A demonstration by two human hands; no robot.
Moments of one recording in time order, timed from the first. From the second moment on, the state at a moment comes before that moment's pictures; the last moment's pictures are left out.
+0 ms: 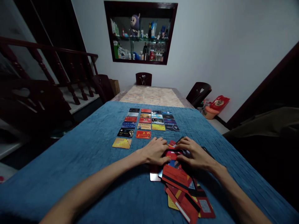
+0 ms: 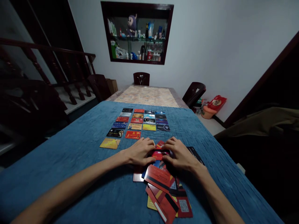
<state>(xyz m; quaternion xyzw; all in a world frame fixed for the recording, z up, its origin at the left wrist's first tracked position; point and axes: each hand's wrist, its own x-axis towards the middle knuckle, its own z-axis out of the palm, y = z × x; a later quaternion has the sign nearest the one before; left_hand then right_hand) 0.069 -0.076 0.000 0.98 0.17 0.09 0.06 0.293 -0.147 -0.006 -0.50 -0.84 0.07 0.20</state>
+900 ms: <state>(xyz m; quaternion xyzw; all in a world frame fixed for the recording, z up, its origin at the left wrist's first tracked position) 0.066 -0.064 0.001 0.98 0.13 0.13 0.11 0.292 -0.147 -0.003 -0.47 -0.85 0.10 0.21</state>
